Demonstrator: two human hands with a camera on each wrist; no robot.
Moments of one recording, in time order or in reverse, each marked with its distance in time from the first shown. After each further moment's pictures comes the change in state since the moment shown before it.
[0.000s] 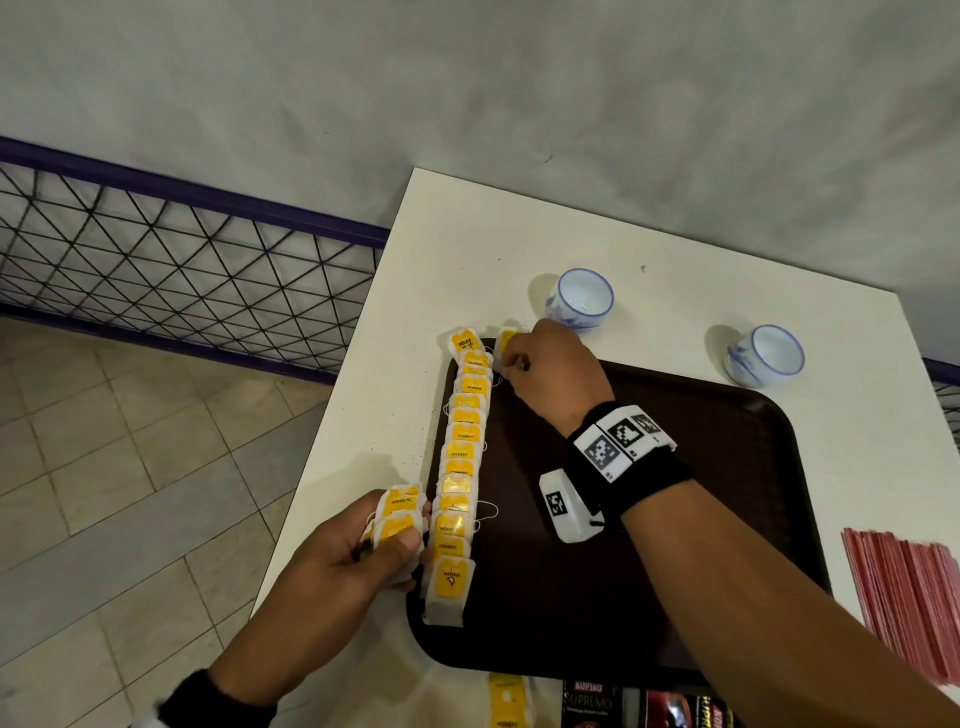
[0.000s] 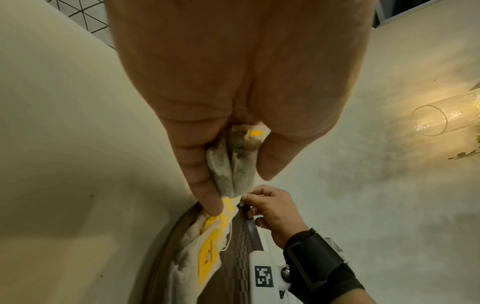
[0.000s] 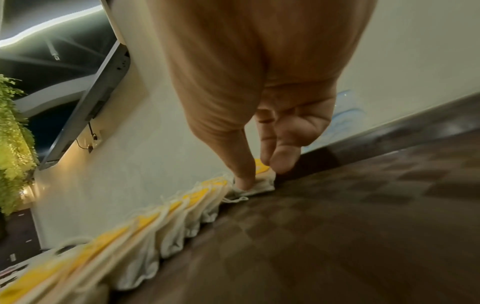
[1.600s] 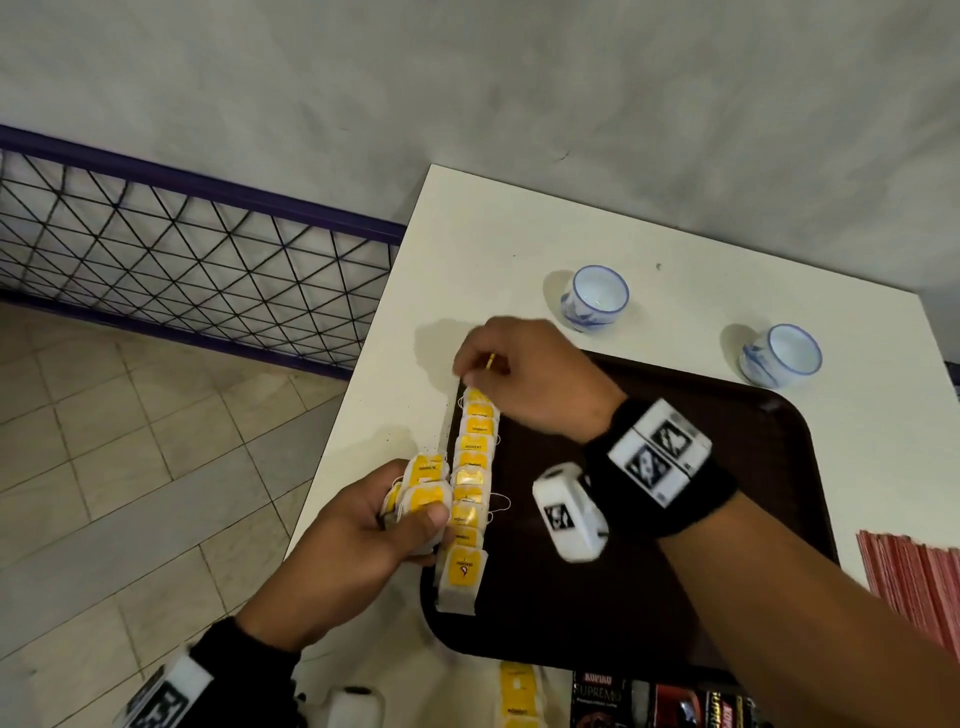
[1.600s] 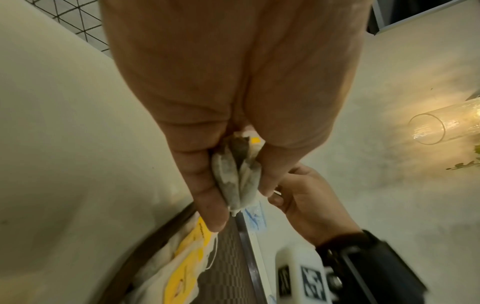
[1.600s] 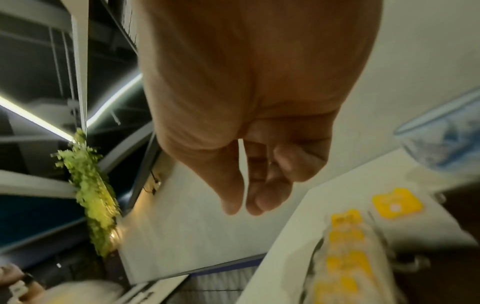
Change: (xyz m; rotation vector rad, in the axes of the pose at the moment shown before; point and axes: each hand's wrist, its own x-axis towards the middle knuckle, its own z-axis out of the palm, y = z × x) left_hand 0.007 0.023 0.001 0.009 -0.059 -0.001; right_hand -0.025 -0.054 -0.038 0.301 -0.170 -0.271
